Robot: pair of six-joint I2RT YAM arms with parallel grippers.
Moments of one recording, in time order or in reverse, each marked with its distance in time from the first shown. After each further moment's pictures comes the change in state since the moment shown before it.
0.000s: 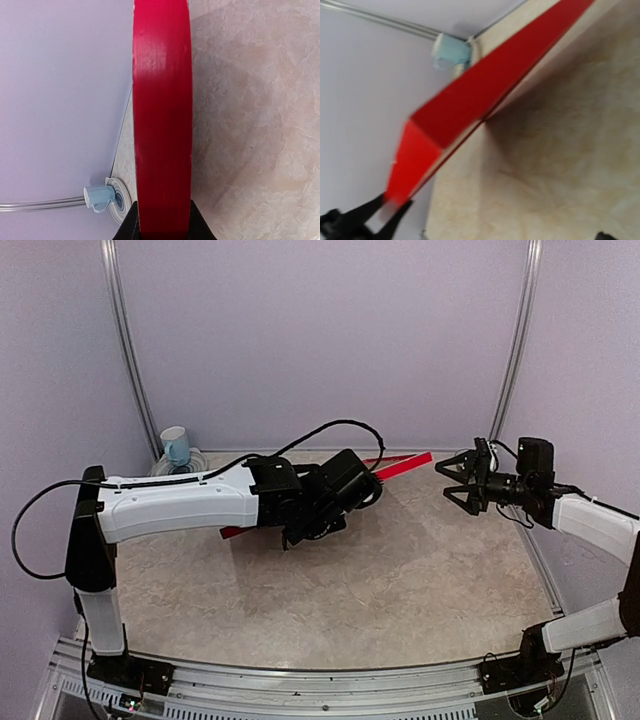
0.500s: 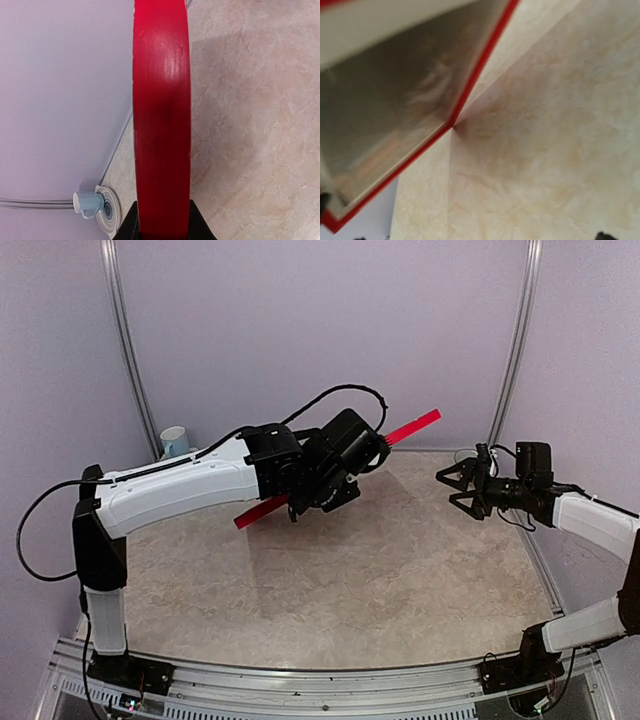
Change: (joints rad) left arm 0.018 0.055 0.235 -0.081 0.046 -0.068; right arm -0.012 0.003 0.017 -0.145 0.092 -0.144
